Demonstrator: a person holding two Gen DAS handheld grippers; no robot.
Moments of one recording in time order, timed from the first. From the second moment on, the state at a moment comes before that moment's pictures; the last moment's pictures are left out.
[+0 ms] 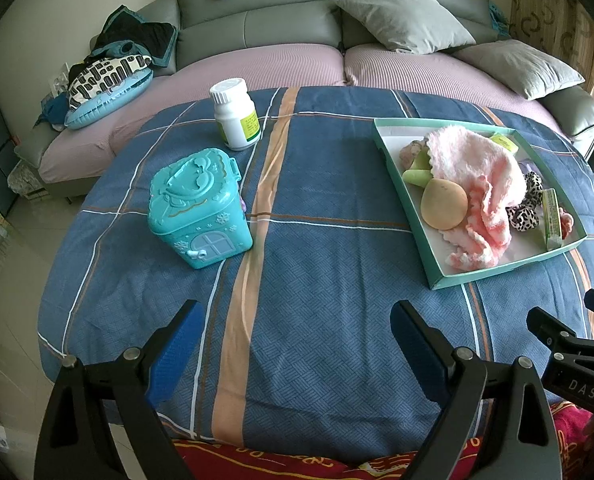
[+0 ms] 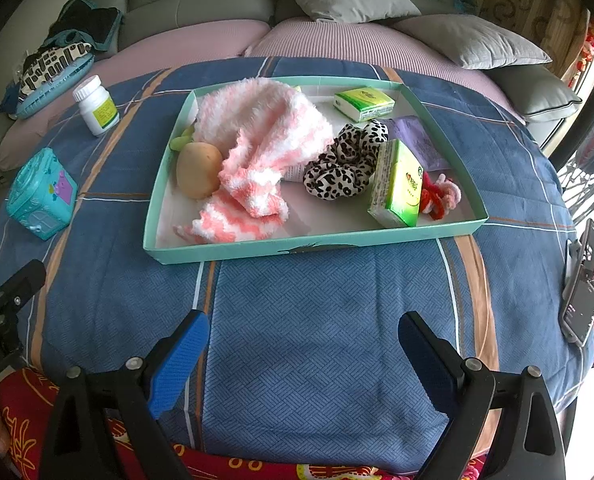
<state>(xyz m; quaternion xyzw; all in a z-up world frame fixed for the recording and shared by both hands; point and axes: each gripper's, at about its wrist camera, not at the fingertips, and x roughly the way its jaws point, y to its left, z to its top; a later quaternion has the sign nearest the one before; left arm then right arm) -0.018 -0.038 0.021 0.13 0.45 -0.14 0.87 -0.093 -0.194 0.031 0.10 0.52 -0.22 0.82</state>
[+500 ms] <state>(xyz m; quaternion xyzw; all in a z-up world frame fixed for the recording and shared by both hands) -0.018 -0.038 0.019 0.13 0.45 -0.14 0.87 -0.092 -0.194 0.031 0.10 0.52 -0.22 0.82</state>
